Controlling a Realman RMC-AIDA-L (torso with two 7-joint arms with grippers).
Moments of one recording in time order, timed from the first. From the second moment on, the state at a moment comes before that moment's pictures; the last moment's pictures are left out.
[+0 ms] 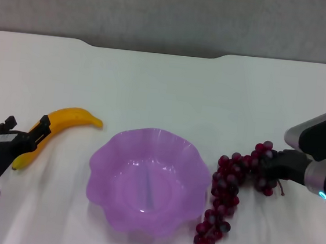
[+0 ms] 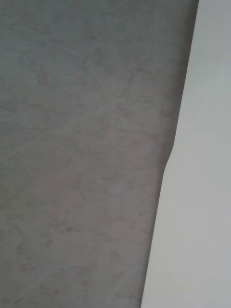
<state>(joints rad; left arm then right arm) -0.54 -2.05 0.51 -0.14 -2.18 -1.05 2.67 0.44 2.01 1.36 0.85 -2.28 0.34 -0.67</state>
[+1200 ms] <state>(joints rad) -0.53 -2.05 0.51 -0.14 -2.18 -1.05 2.67 0.30 2.01 1.31 1.01 -2.29 0.22 -0.68</state>
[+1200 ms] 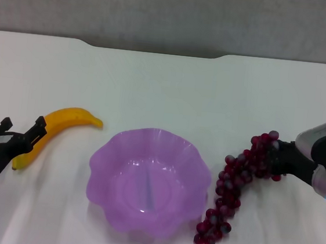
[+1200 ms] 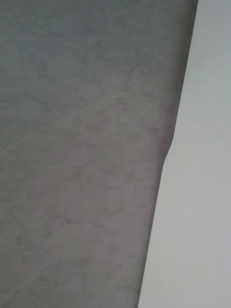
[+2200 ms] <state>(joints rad) -0.53 -2.05 0.51 -0.14 -2.19 -1.05 2.67 0.16 2.00 1.23 1.35 -2.29 0.11 -0.82</state>
